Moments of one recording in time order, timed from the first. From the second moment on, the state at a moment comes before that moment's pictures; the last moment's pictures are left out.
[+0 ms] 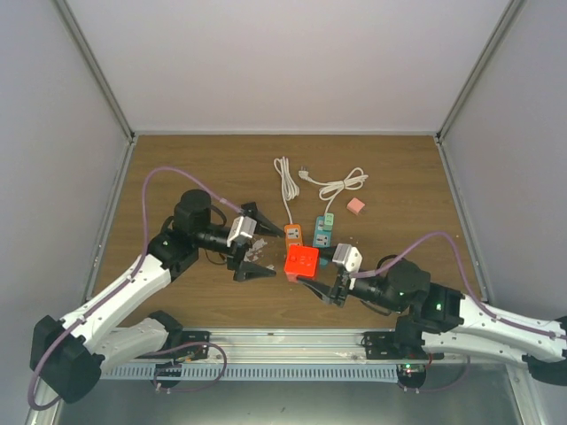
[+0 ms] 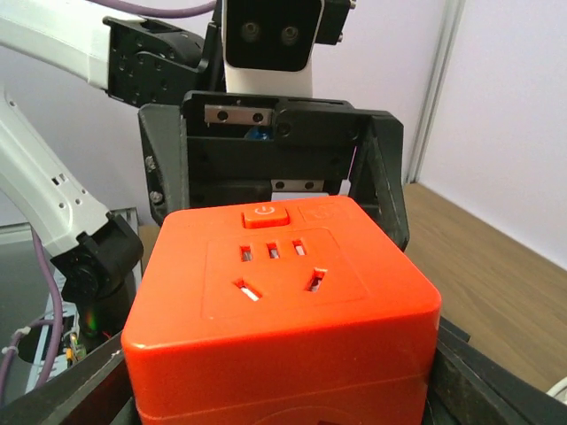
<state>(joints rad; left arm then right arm) -0.54 1.01 0.77 -0.05 1.20 0.23 1.26 0.56 0.58 -0.08 0.09 -0.05</state>
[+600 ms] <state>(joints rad) -0.74 1.05 0.73 0.14 1.07 0.14 1.26 0.56 0.57 -0.03 0.07 -0.05</state>
